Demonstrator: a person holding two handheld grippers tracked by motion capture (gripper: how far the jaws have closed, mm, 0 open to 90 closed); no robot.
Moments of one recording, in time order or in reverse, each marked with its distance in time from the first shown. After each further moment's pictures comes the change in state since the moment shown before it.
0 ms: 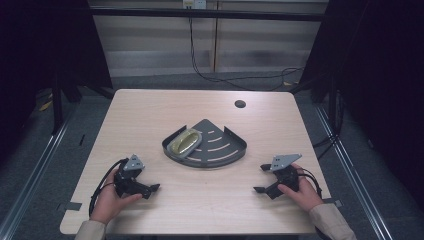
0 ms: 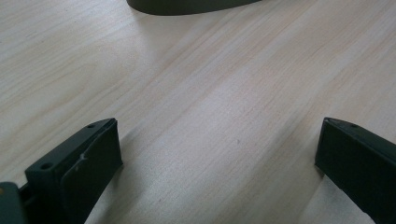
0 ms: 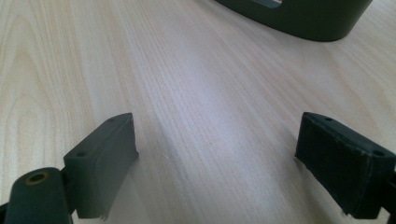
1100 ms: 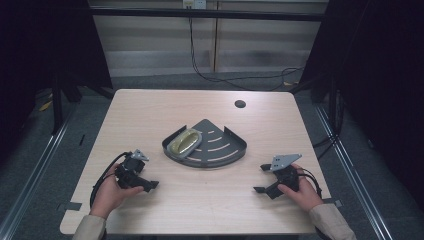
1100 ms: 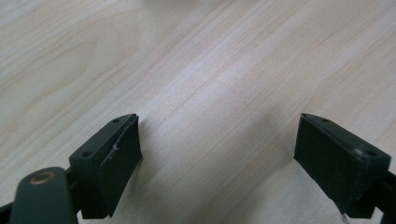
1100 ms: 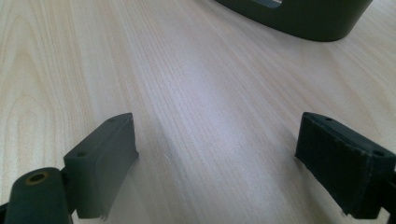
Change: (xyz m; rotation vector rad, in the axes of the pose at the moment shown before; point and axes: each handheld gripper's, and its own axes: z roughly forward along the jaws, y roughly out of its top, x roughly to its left) left arm 0.002 0.024 -0.004 0.187 -0.010 -0.051; right arm 0.000 0.000 0.000 0.001 0.000 -0.002
